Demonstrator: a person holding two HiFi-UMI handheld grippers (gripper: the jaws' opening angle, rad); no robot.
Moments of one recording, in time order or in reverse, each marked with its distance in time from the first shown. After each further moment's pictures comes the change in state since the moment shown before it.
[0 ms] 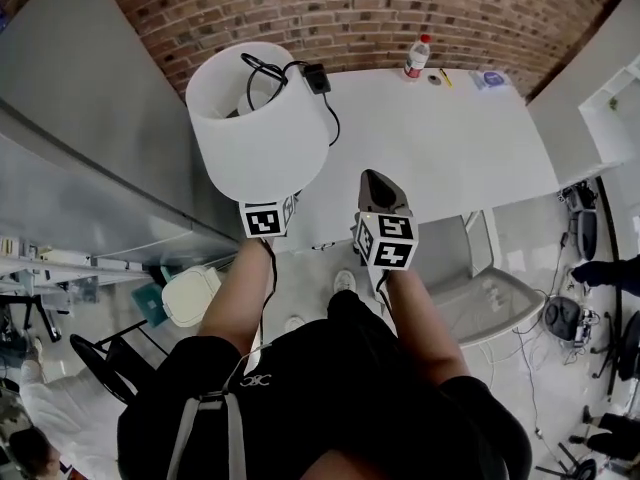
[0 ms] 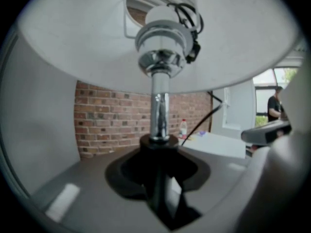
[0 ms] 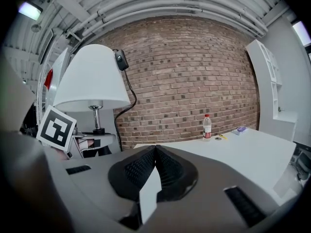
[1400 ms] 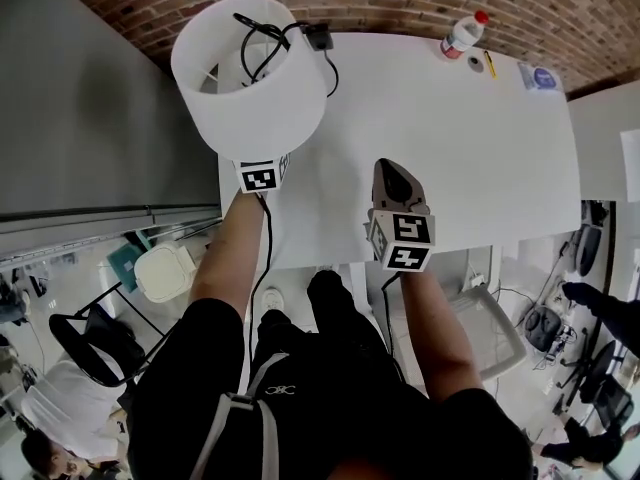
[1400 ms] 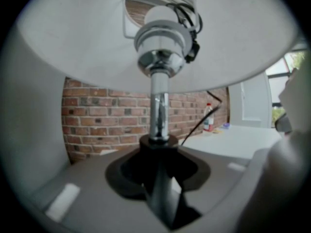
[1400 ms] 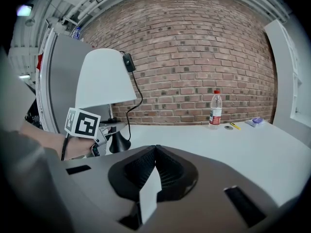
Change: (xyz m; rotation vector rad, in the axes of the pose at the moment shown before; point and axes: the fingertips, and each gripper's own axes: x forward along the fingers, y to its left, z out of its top) left arm 0.210 0.059 -0.080 0.018 -0.025 0.117; right arm 0.146 -0.089 -0.075 -0.072 0.196 0.088
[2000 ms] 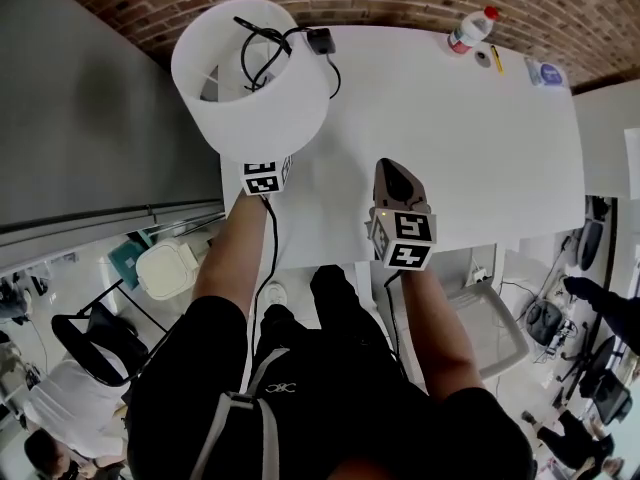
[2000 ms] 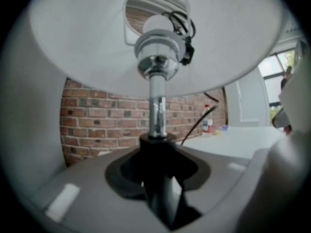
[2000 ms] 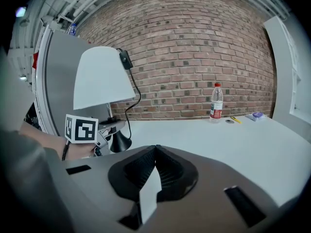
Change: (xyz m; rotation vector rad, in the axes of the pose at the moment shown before) left arm 0.008 0.002 -0.013 0.012 -0.085 -0.019; right arm 0.015 0.001 -0.013 0.028 0.045 -0.006
